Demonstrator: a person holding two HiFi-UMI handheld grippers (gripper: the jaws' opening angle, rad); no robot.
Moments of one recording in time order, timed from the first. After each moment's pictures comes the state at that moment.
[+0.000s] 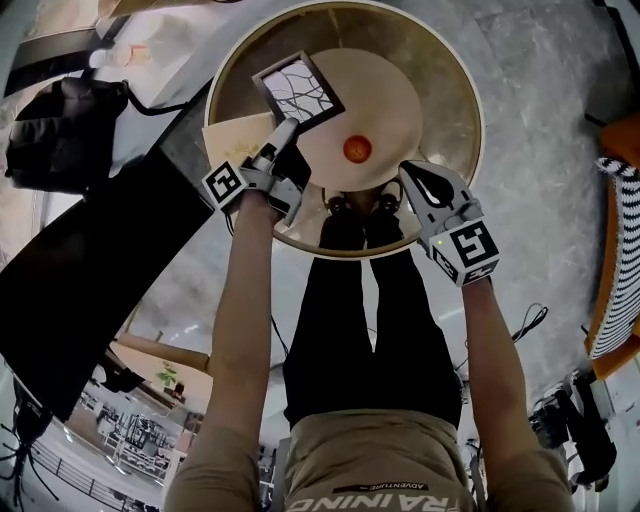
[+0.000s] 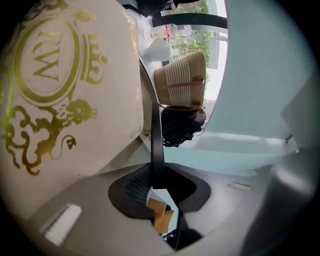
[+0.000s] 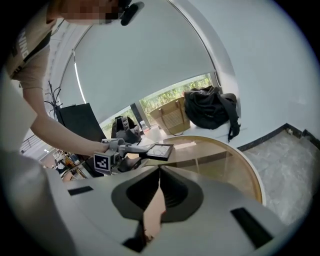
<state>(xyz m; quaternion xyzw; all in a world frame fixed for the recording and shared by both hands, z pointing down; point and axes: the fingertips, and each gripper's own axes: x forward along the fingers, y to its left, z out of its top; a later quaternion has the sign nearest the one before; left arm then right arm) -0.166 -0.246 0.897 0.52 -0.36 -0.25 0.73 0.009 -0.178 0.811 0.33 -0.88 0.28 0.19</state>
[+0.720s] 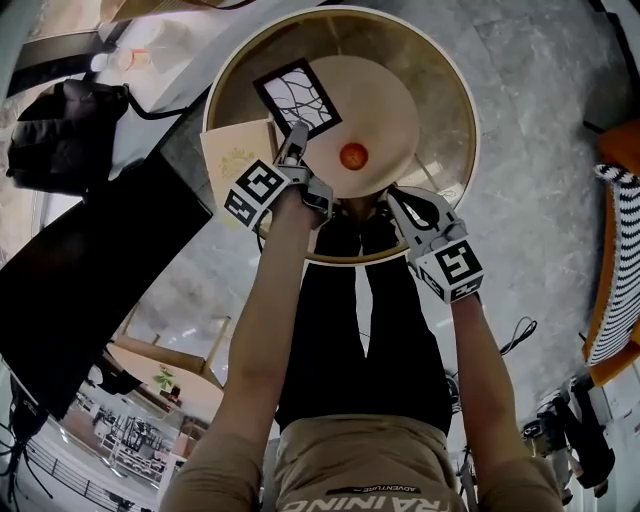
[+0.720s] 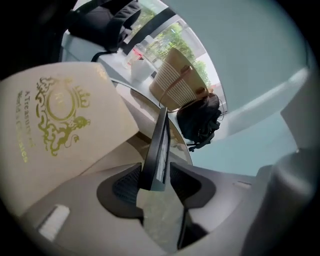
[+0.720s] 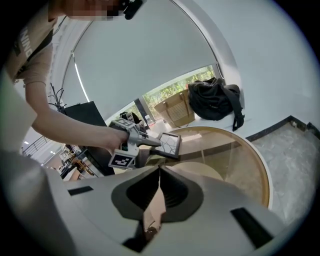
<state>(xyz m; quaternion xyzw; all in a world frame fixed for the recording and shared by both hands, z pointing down) -0.159 -0.243 0.911 0.52 -0.58 -0.06 0.62 0.003 -0.144 0.821 0.30 -0.88 0.31 0.20</state>
